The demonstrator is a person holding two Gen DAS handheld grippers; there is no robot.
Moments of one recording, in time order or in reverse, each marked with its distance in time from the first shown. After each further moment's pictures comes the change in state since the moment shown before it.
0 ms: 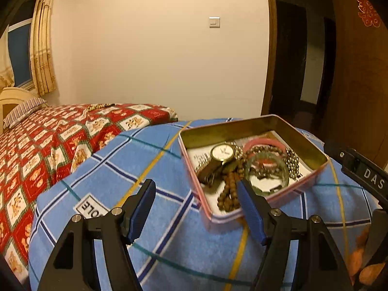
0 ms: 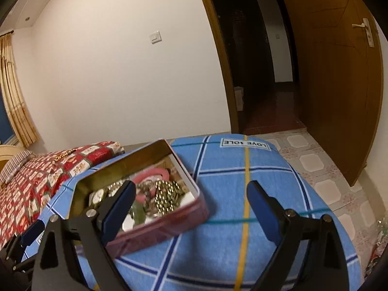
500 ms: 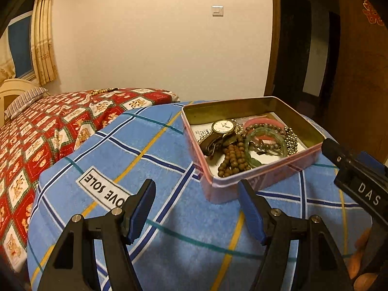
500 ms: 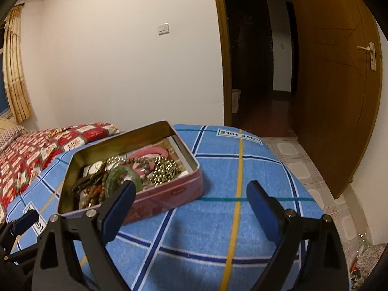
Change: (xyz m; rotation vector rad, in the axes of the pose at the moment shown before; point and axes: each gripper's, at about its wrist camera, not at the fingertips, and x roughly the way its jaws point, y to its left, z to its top) left arm -0.013 -0.001 -0.021 -0.010 0.065 0.013; right arm -0.013 0.019 -0.021 -0.131 0.022 -0.063
